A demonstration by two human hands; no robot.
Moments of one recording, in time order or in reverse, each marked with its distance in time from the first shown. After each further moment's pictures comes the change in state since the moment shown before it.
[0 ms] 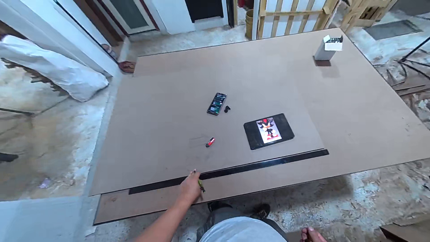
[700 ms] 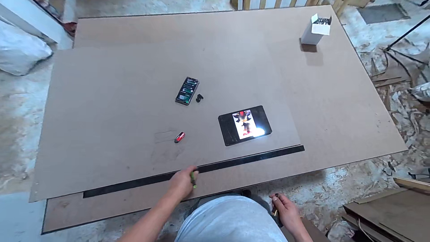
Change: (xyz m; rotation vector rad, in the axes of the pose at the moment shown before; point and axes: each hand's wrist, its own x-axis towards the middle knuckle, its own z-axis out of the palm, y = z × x) left_hand 0.000 0.110 -0.028 -0.213 -0.136 0.139; right_hand 0.083 -0.100 0.011 -0.554 -0.318 -0.174
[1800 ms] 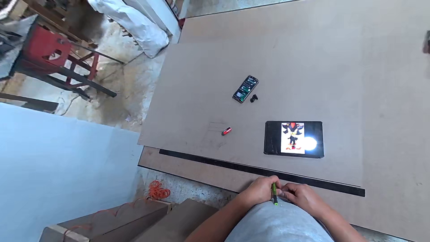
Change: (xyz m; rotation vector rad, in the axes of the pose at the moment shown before) left_hand 0.022 0.180 0.028 -0.480 -0.282 0.133; right_hand 0.170 -0.125 -0.003 -0.740 -0.758 -0.436
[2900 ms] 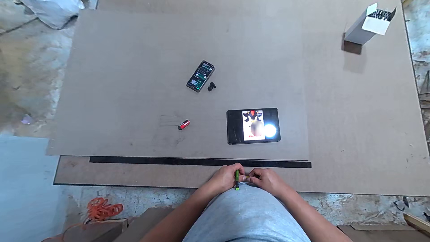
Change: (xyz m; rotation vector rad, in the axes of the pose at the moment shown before) left_hand 0.005 -0.016 -0.005 0.068 -0.004 0.046; right_hand -0.012 -0.012 0.002 0.051 0.057 0.122
